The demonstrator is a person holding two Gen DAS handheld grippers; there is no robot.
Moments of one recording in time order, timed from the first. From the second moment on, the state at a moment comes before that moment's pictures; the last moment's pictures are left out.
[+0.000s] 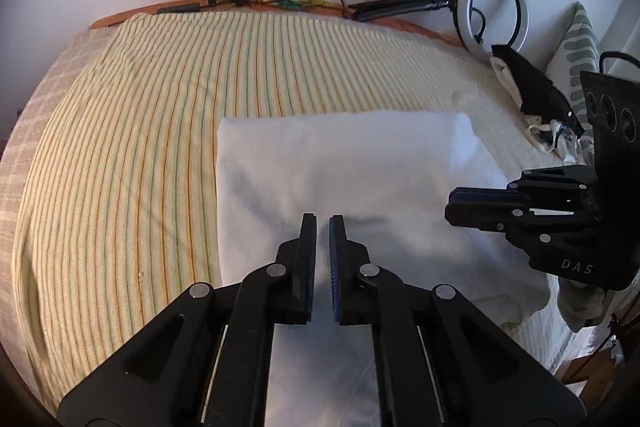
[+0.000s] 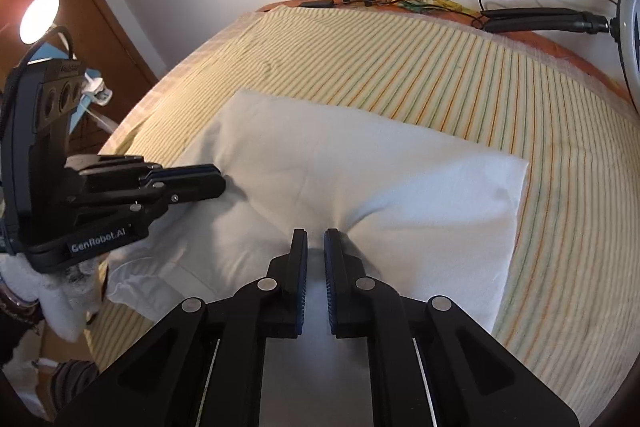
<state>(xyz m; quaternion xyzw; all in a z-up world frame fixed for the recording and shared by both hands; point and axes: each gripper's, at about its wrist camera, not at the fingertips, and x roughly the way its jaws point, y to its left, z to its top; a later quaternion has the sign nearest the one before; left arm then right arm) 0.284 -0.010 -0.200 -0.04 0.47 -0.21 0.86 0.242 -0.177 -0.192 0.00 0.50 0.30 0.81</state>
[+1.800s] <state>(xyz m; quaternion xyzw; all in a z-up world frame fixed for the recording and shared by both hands) 0.214 0.079 -0.208 -0.11 0.46 -0.18 0.86 0.145 -0.274 -0.198 0.06 0.50 0.29 0.81</state>
